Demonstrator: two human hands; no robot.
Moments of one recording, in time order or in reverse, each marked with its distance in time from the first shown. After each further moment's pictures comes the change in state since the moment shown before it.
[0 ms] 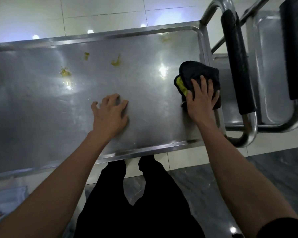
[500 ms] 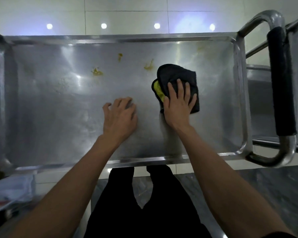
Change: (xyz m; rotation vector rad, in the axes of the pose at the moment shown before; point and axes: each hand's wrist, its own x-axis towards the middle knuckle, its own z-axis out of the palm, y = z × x) left_hand -0.011 -0.068 -0.005 -0.059 0.072 -0.033; right_hand -0.036 -0.169 0.058 -0.049 -0.057 -0.191
